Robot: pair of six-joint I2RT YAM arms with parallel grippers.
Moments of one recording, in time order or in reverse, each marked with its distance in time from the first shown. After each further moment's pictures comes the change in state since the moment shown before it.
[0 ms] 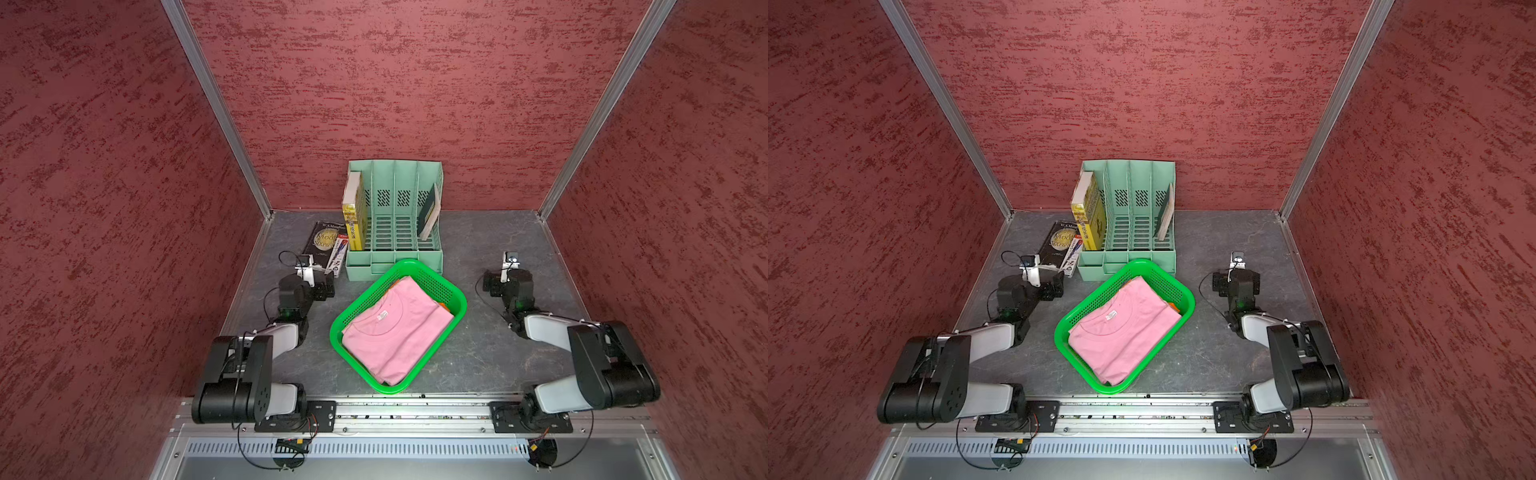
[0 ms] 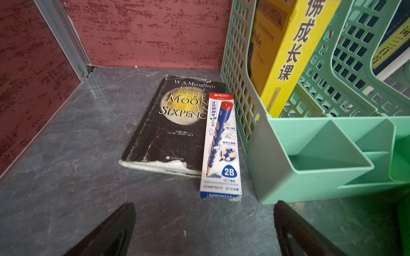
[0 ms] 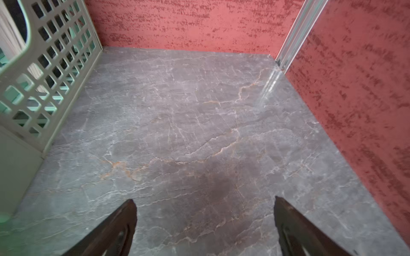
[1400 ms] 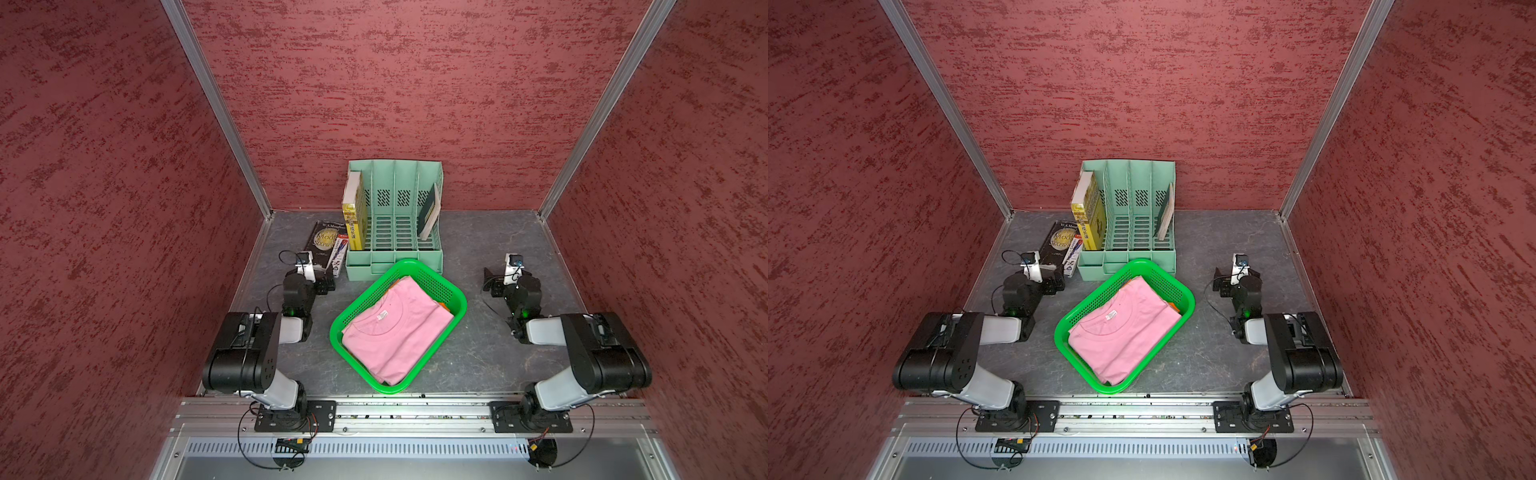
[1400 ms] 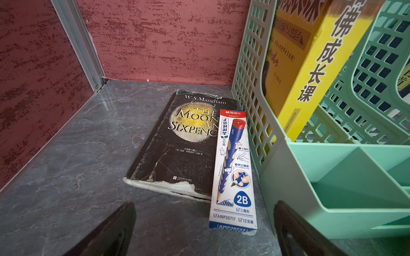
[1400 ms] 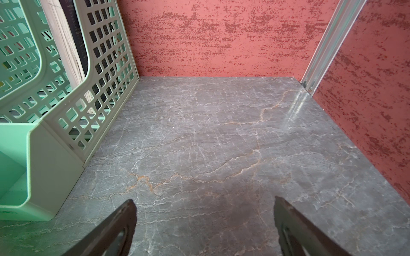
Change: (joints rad) left arm -0.029 0.137 0.003 0.202 -0.097 -0.026; right arm -0.061 0.059 -0.077 0.295 -0.186 0.002
